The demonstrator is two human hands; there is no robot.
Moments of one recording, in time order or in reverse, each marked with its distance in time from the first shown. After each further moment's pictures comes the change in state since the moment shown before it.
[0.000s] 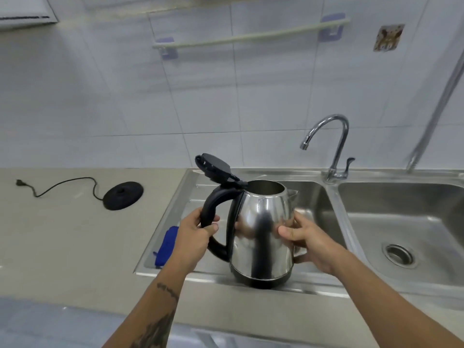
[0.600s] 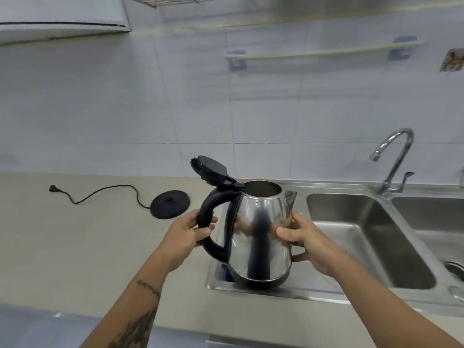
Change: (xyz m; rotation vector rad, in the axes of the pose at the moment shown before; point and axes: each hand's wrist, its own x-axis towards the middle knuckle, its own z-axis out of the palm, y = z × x) left_hand 0.066 -0.042 -0.238 -0.050 -0.197 -0.003; right_hand 0.047 -0.025 0.224 -0.063 0.010 -0.087
